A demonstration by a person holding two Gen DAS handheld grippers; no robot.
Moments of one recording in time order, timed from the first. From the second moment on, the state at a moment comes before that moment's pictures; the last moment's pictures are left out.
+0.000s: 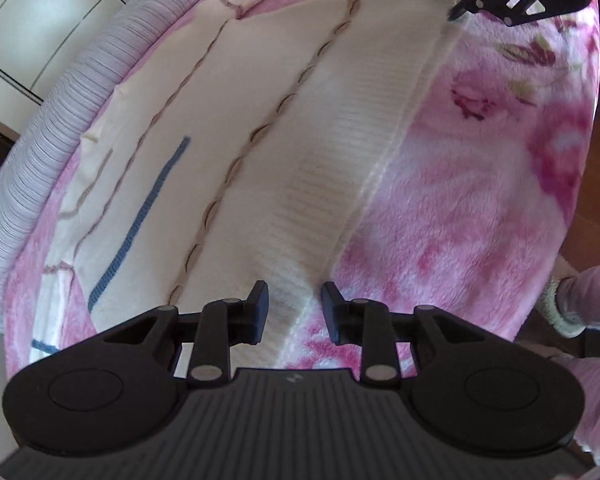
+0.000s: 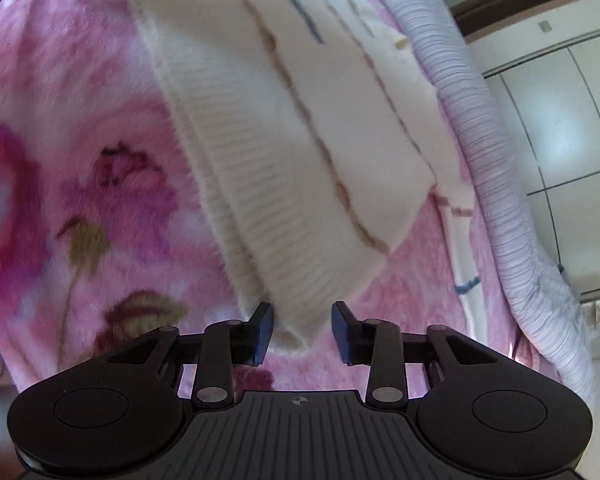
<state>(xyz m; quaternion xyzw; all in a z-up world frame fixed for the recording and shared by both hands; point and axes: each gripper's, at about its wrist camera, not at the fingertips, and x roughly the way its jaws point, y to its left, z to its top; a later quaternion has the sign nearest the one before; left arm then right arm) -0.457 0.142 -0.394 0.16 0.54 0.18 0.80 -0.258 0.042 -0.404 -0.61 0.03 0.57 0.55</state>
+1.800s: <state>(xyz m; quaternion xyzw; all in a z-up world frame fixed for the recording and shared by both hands) -0.516 0.238 -0.368 -0.27 0.52 0.39 0.71 -0.209 0.078 -0.365 -0.32 0.55 0.42 0.64</state>
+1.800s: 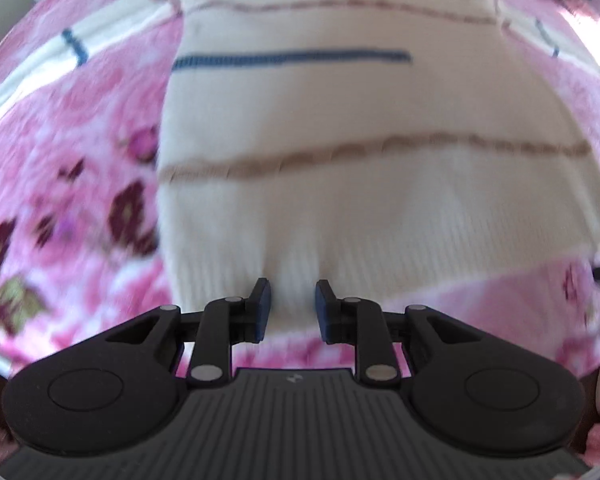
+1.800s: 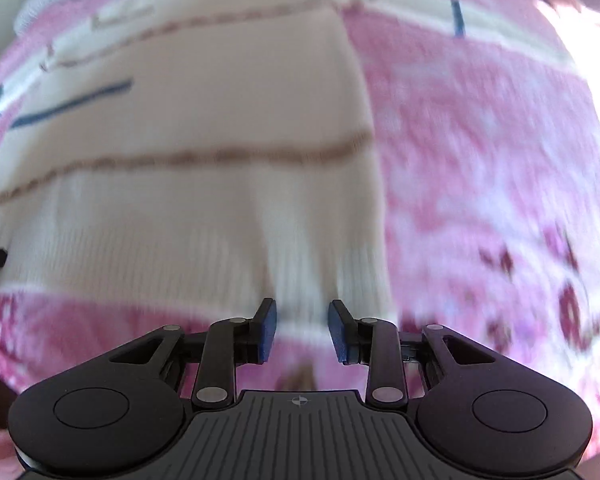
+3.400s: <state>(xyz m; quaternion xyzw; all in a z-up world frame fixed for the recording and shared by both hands) -0.489 0.185 -0.080 -0.21 0.44 0.45 0.75 -0.284 0.078 -0.083 -0.23 0.48 0.48 0.70</state>
